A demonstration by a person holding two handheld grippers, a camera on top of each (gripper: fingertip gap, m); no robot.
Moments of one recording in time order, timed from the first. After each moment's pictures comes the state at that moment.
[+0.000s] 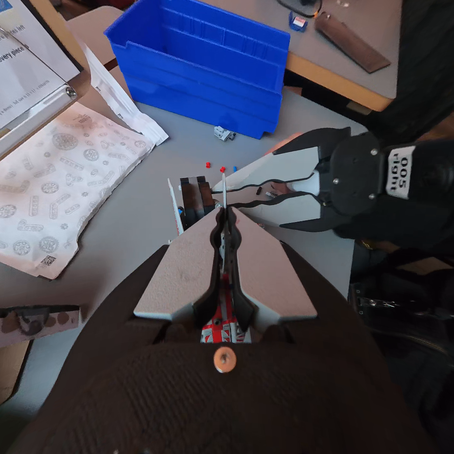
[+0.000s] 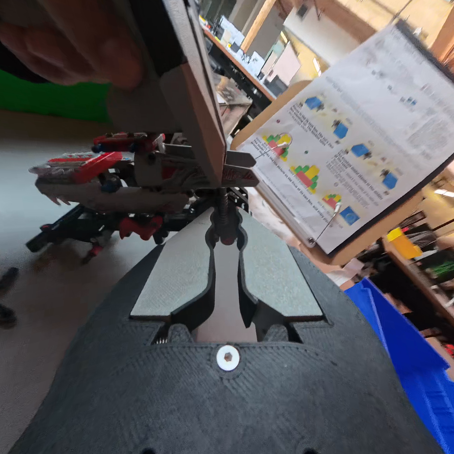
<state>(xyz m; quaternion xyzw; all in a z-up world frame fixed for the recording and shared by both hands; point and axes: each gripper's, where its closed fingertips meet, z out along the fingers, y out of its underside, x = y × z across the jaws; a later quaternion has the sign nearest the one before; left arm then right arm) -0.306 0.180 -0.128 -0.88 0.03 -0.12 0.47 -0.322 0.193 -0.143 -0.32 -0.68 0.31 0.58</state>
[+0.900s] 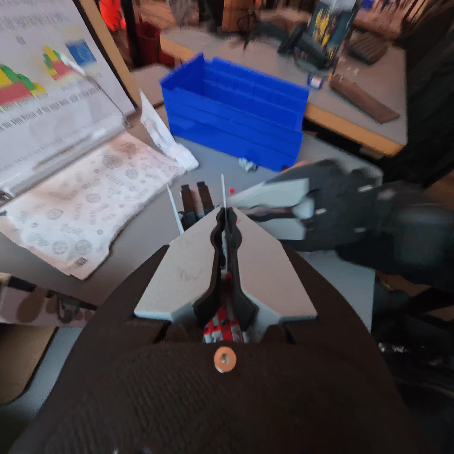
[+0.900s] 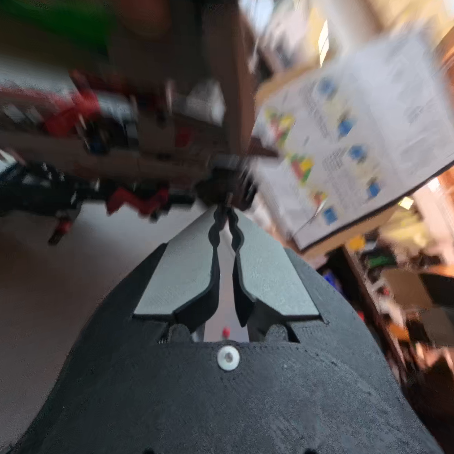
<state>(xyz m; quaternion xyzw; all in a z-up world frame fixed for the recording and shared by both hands) -0.337 0.181 -0.114 -0.83 -0.02 -0.10 0.54 -0.346 0.216 -0.176 -0.32 -0.75 0.15 0.56</state>
